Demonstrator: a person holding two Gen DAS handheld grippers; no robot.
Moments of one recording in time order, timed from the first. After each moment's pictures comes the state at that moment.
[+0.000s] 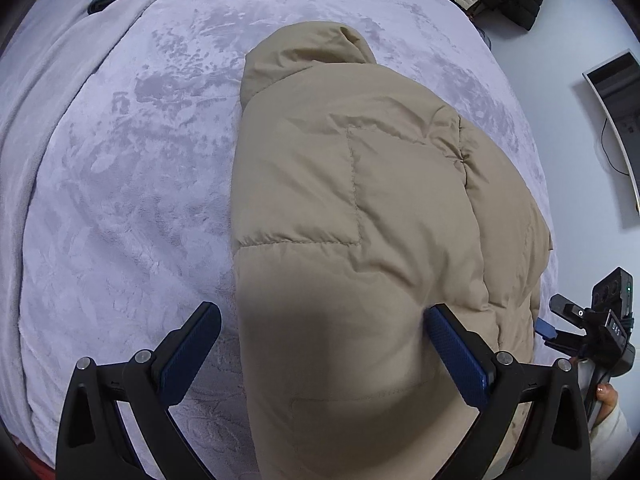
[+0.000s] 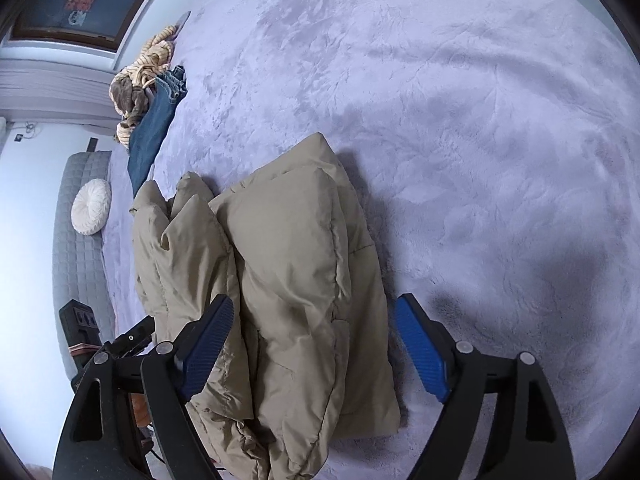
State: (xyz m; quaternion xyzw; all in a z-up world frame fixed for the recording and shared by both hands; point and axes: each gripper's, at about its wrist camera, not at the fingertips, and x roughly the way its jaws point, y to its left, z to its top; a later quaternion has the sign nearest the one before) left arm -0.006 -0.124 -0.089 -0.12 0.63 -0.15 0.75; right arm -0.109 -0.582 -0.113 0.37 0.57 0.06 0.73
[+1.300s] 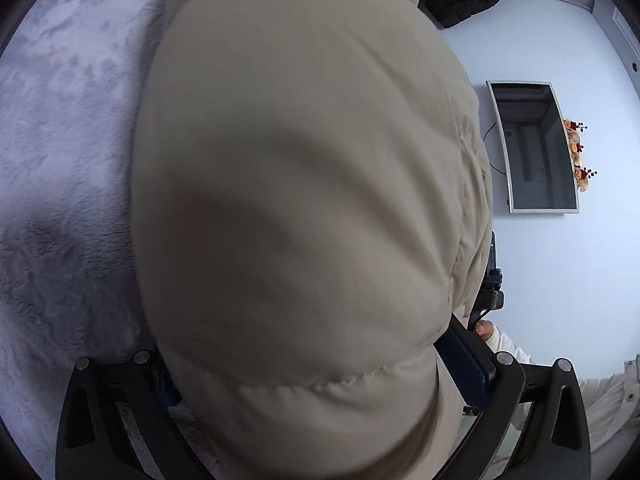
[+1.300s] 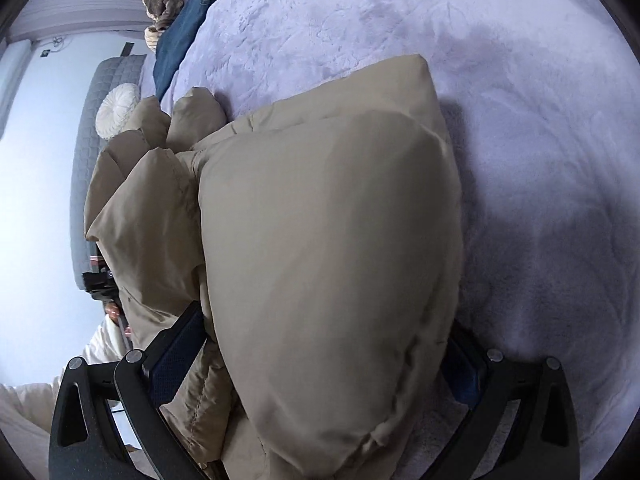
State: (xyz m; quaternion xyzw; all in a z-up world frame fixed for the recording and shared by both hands) left arm 0.056 -0.106 -0.190 -0.31 0.64 -0.38 0.59; right arm -0.012 -0.536 -0.197 0.32 0.65 0.24 0.65
